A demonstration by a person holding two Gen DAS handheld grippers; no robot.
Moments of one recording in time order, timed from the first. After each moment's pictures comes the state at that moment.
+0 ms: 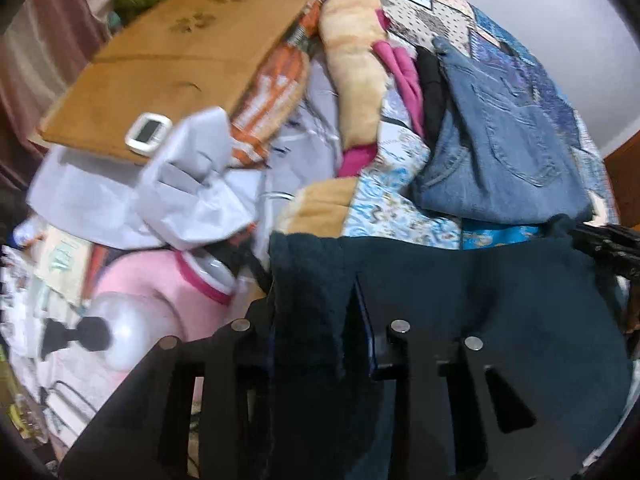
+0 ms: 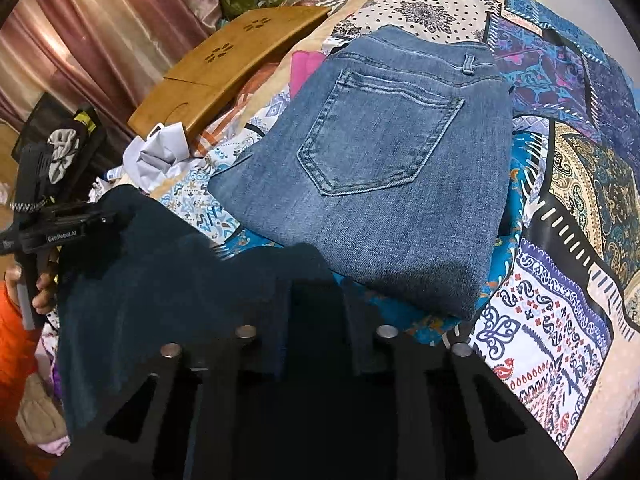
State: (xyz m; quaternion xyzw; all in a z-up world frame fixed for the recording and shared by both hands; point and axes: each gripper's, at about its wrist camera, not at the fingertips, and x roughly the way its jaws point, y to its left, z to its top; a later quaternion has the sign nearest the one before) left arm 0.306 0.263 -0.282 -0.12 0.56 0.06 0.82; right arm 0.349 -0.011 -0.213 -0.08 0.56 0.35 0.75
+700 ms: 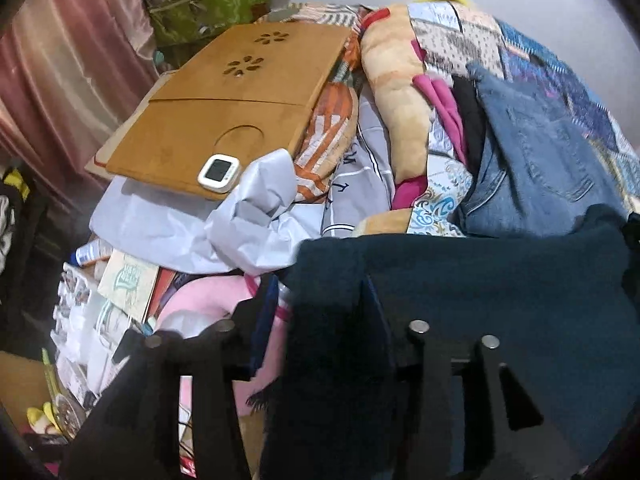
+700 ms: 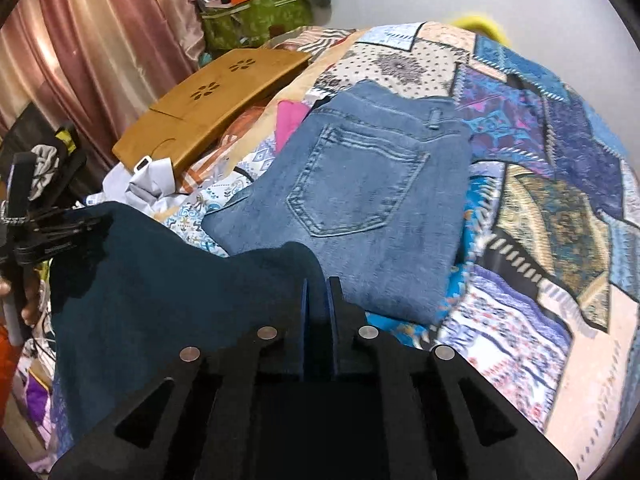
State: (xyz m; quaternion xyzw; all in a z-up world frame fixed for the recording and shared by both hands) left arm 0.291 0.271 -0.253 -0.06 0.52 0.14 0.84; right arm 0.332 -0.016 -0.172 -0.10 0.49 0.30 0.81
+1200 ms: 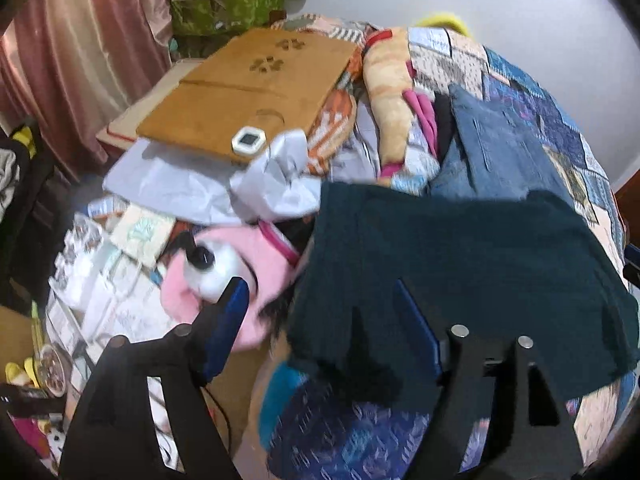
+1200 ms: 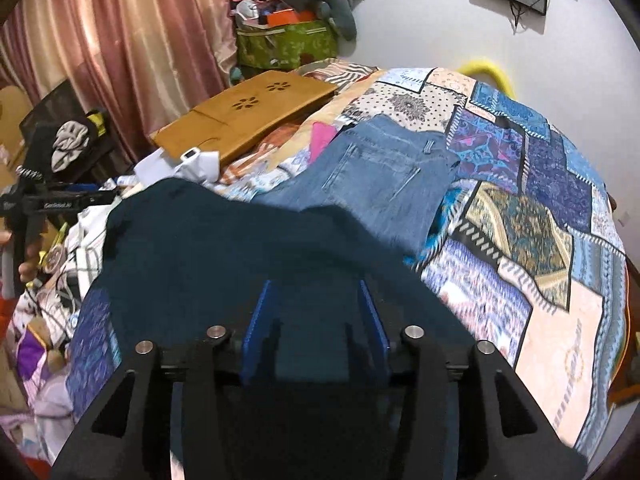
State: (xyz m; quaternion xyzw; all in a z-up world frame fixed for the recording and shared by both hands) left arm 0.199 0.262 -0.216 -0.12 0.51 0.13 0.84; right arm 0.231 -0.057 -0.129 -0.13 0.44 0.33 0.82
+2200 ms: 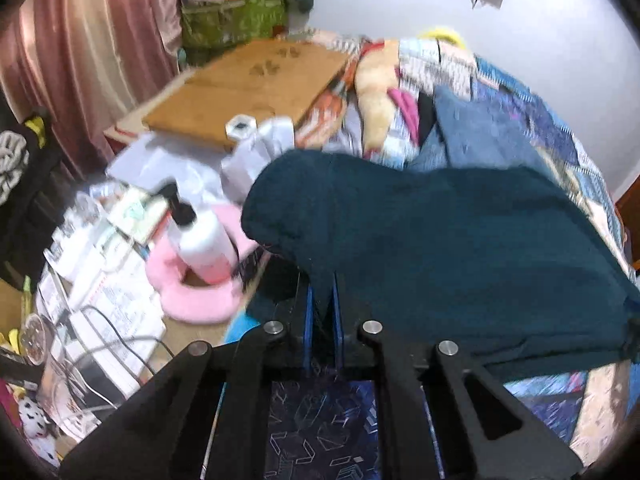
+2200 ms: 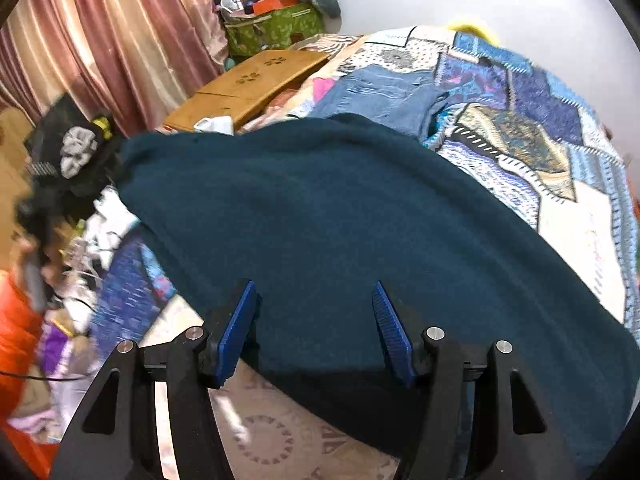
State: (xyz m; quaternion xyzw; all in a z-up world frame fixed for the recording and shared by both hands) left arm 0.160 0.217 -0.238 -0.12 0.48 0.14 0.86; right arm 0.174 -0.098 -0.145 -0.04 0.48 0.33 0.81
